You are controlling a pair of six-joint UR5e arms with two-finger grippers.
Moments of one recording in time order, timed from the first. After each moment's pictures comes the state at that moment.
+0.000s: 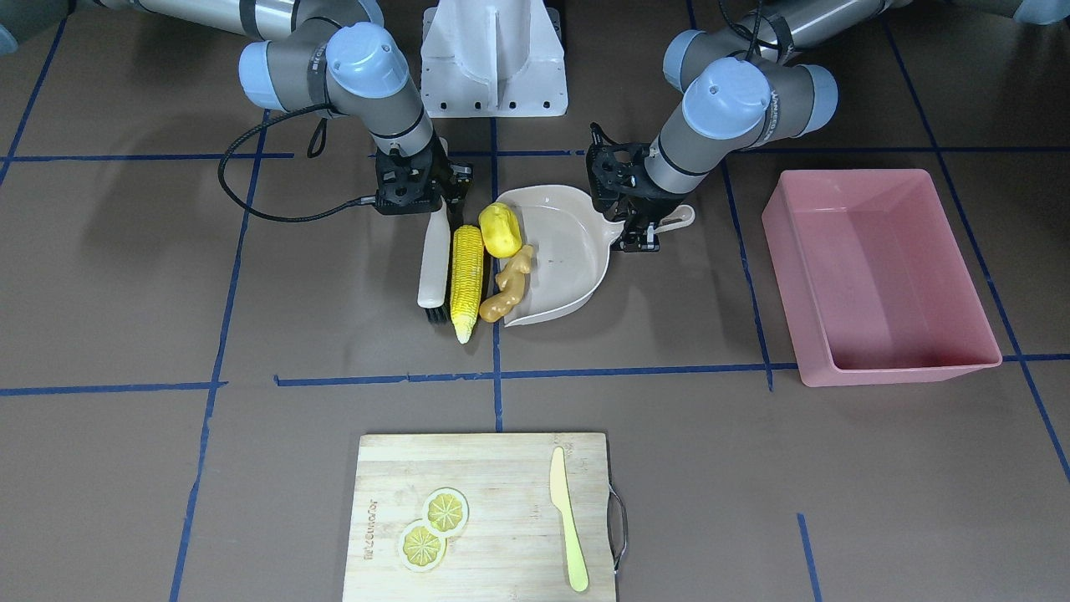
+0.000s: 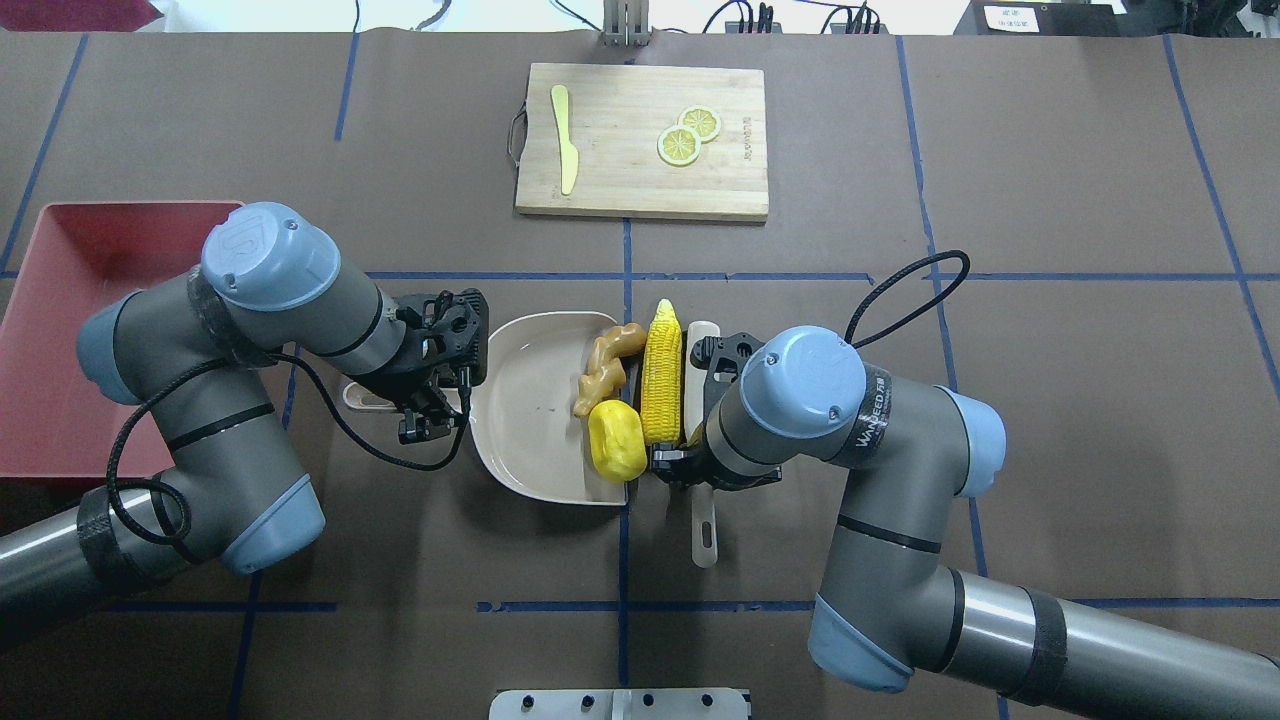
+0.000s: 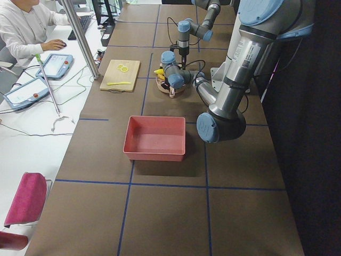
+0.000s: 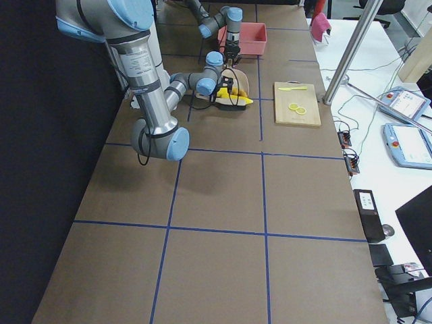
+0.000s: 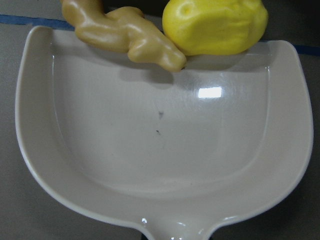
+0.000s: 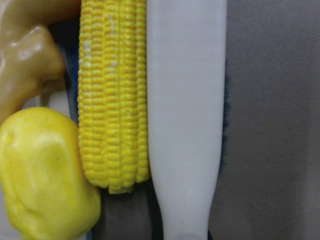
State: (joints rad) left arm -0.61 -2.01 -1.72 -1.88 -2.11 0.29; right arm 0.40 -1.05 1.73 -1.35 1.92 1.38
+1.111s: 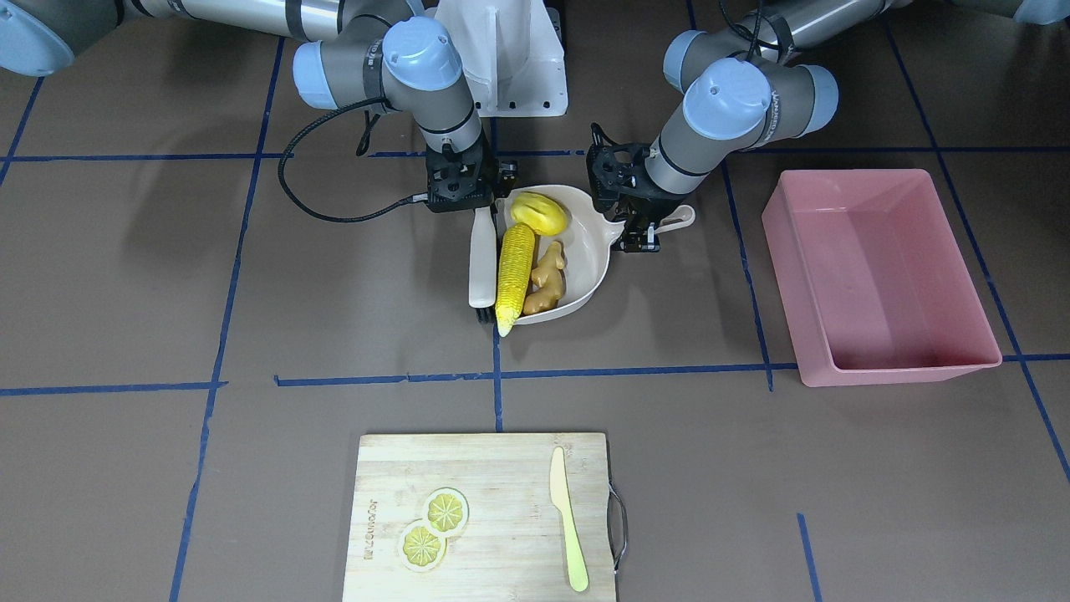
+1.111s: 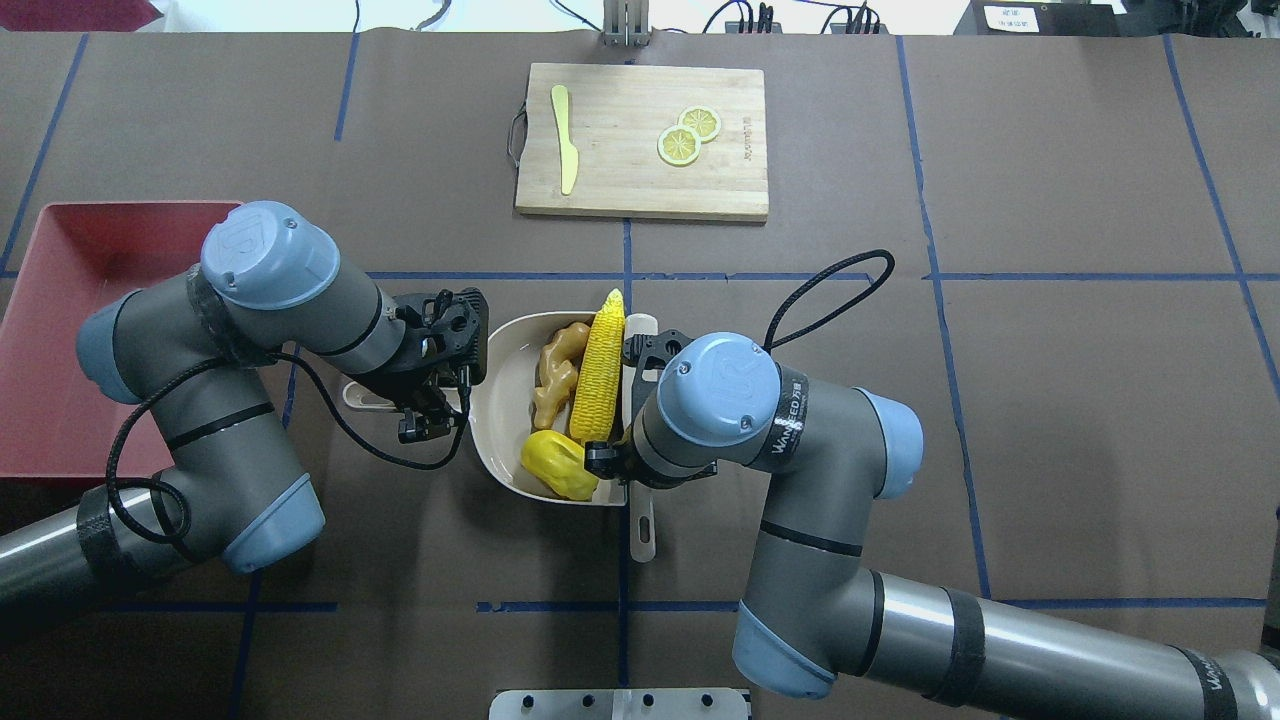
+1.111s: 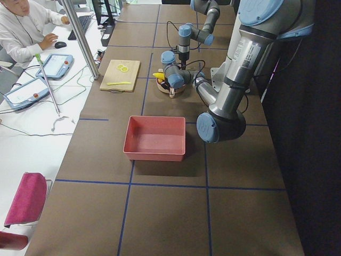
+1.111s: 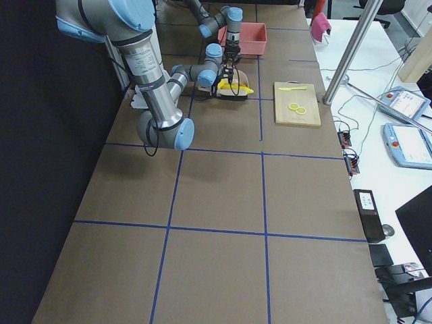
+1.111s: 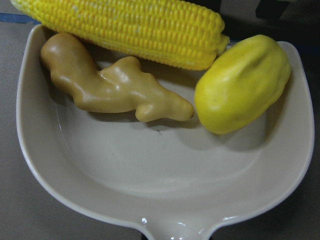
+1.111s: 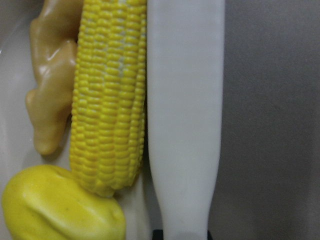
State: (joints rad) left arm -0.61 -2.01 -1.72 -1.88 -2.11 0.29; right arm 0.37 -0.92 1.63 -1.35 1.86 1.36
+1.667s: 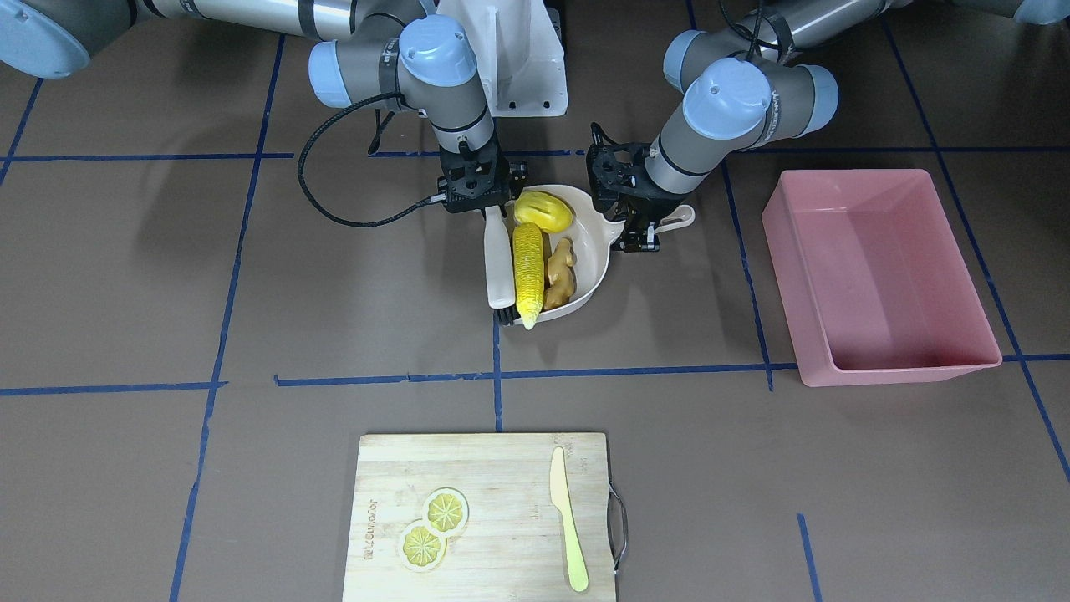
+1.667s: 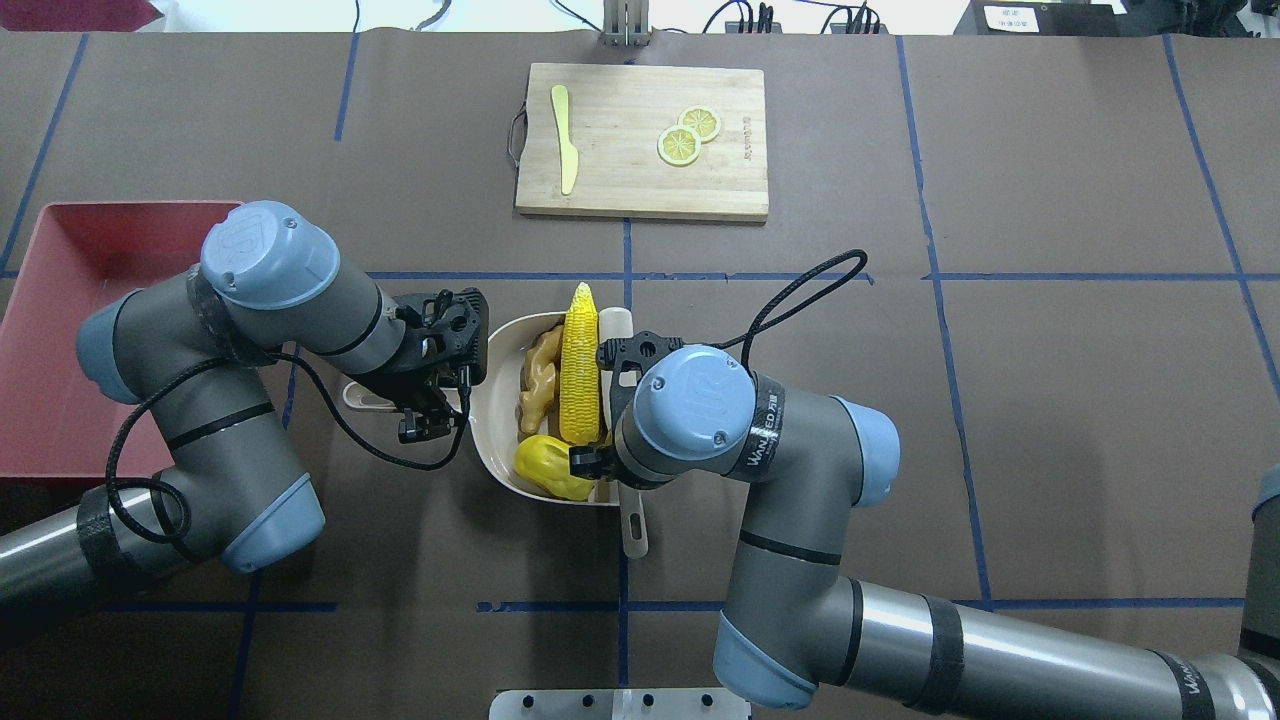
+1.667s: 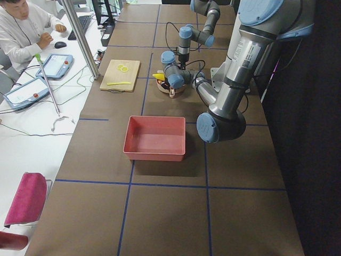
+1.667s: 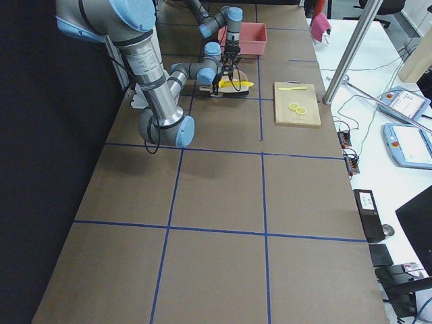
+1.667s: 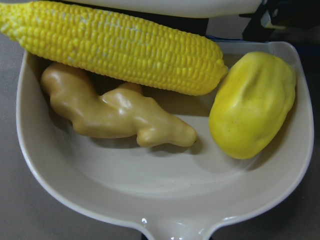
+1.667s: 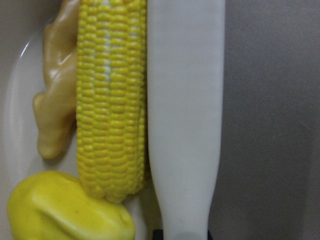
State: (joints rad) left arm -0.61 -2.01 -1.72 -1.88 -2.12 0.29; right arm 0.35 -0.89 1.61 -1.35 1.80 1.27
